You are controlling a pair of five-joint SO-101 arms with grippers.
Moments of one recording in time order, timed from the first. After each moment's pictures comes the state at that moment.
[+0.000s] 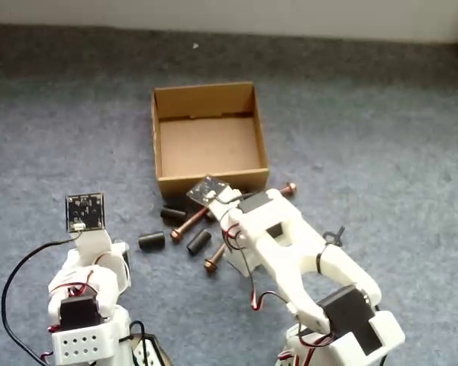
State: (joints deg) left arm -16.3 -103.8 96.0 70.2 3.3; right arm -35.0 -5.9 44.2 60.1 22.6
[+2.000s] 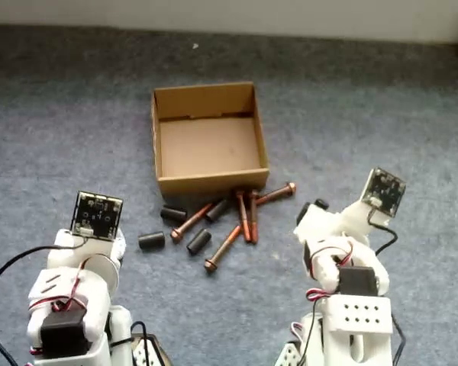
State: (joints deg) left arm -13.0 -101.7 73.0 77.7 -14.1; right arm -2.5 -70.1 74.3 49.1 -23.4
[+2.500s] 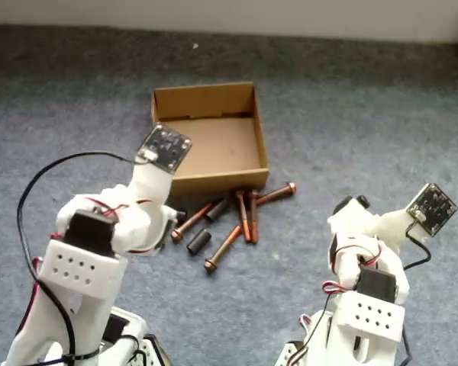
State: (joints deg) left arm 13.0 -47.1 37.6 82.9 -4.0; right arm 11.4 -70.1 74.3 44.9 -27.6
